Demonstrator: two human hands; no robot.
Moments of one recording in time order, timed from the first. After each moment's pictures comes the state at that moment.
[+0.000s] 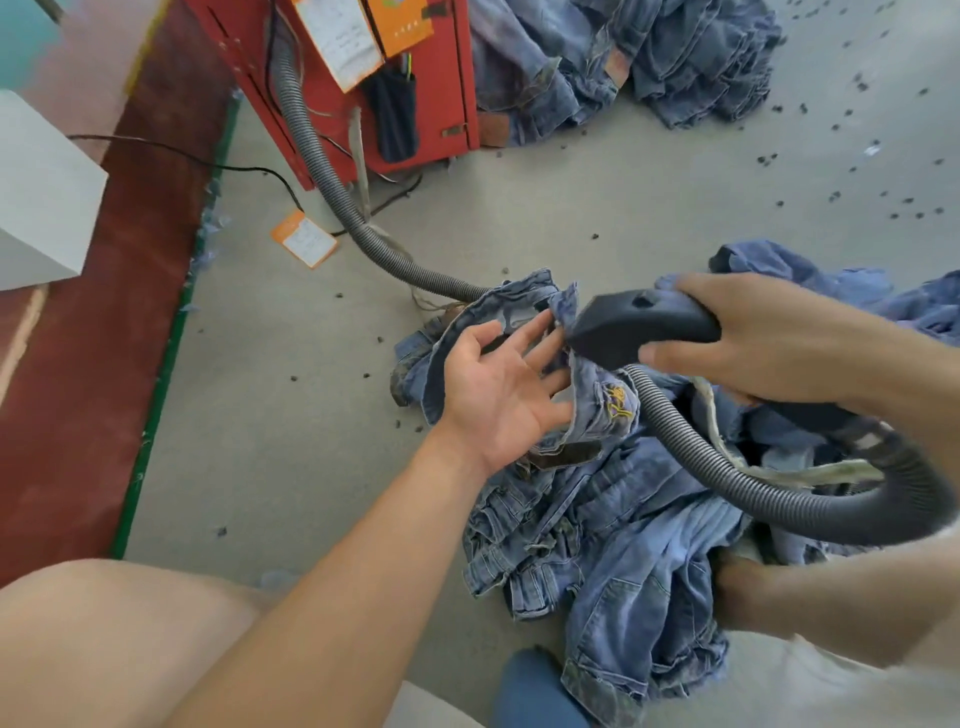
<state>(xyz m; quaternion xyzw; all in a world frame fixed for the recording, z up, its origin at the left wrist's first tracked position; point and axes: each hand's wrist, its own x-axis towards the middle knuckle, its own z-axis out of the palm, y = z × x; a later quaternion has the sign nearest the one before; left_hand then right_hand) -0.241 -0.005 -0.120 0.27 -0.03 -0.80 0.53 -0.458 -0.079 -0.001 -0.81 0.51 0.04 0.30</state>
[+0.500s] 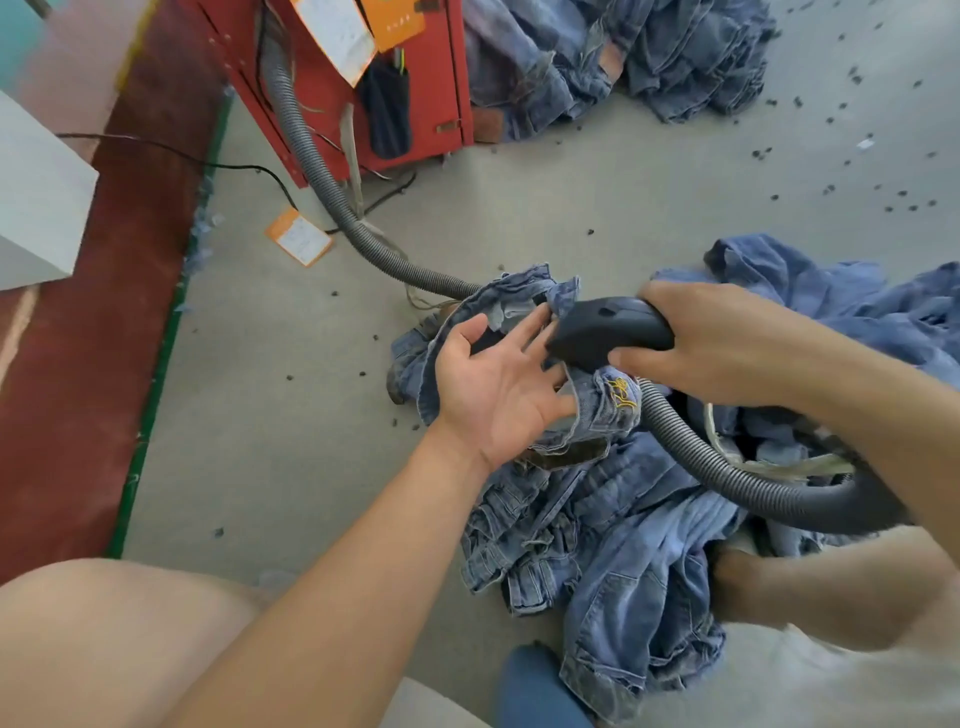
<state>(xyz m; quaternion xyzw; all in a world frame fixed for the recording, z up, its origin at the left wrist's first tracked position) -0.243 -0.005 -0.116 0.23 -0.02 -0.81 0.54 -0.439 -0.073 -0.015 -0.83 0.50 0.06 0.22</state>
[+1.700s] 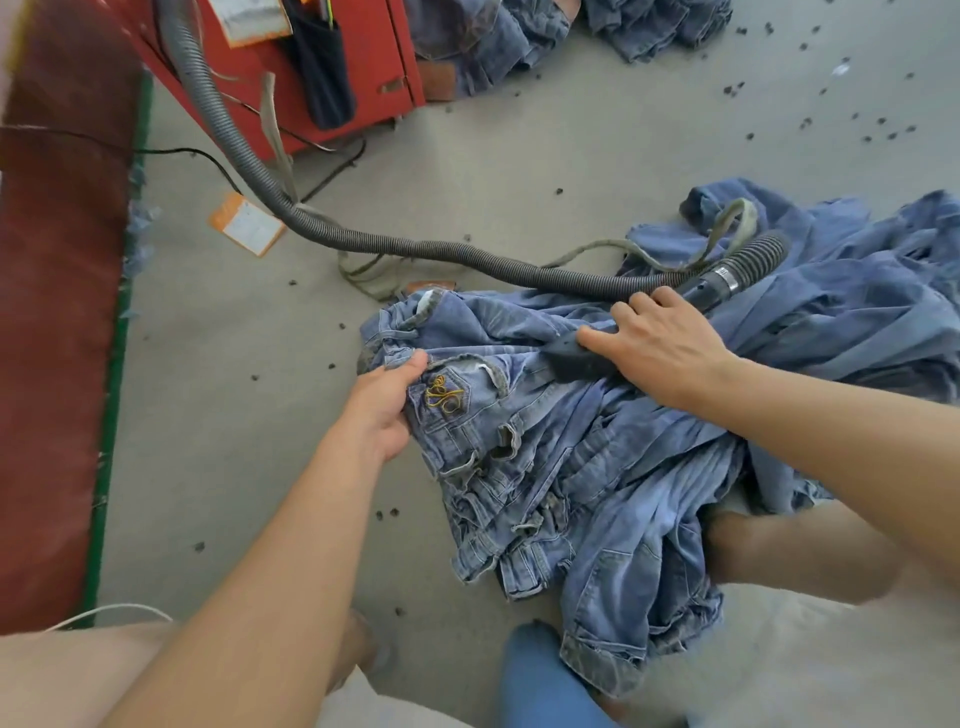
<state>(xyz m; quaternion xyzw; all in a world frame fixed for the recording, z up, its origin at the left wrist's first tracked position) -0.168 -0.011 -0.202 0.65 -0.03 -0.61 0.44 -0.466 -0.092 -0.156 -0.91 0.36 0.17 -0.10</state>
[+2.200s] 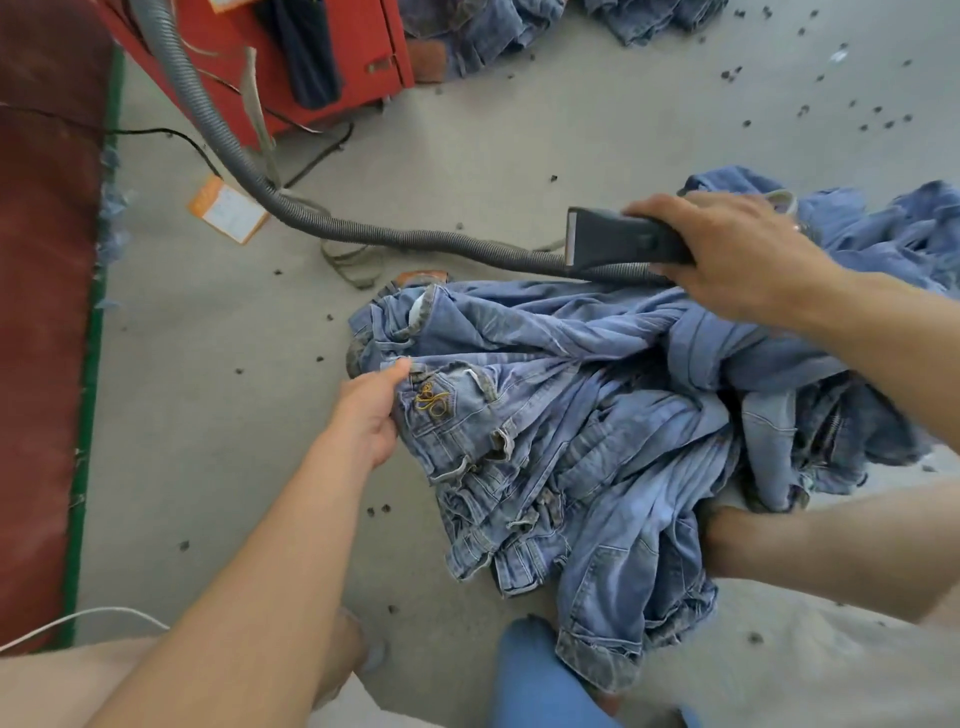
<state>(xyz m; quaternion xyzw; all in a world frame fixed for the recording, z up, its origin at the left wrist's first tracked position) -0.165 -0.009 -0.217 0.70 0.00 -0.59 0.42 -0.496 -0.140 -0.093 -0.87 0.47 -0.03 0.12</state>
